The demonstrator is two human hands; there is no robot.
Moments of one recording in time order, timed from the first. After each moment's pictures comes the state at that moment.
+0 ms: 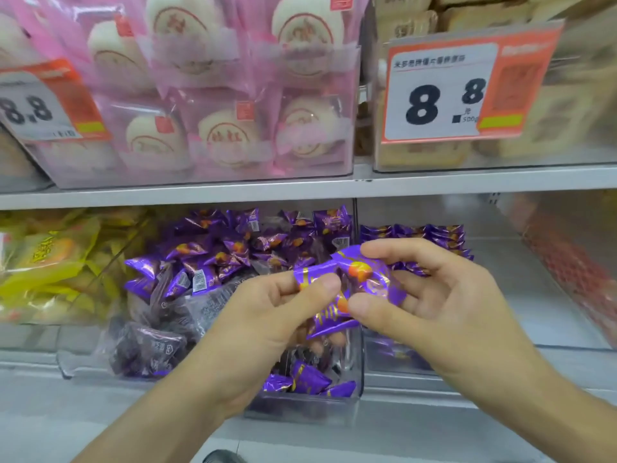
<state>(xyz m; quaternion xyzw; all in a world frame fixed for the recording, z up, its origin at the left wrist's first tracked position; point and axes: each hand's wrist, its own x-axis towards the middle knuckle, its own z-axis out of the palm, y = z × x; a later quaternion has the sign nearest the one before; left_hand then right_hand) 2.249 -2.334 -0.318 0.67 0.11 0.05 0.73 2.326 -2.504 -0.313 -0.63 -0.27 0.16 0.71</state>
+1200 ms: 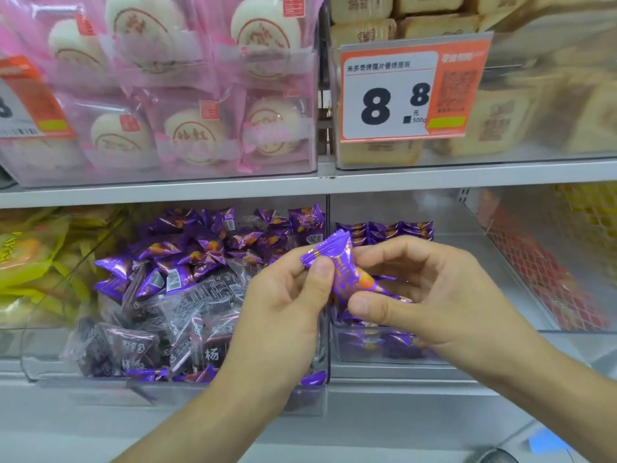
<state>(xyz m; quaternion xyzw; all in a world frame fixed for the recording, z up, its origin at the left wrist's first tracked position) 2.266 -2.385 -0.325 0.65 0.03 0.19 0.73 2.341 -2.535 -0.310 -0.68 -0.30 0.16 0.65</state>
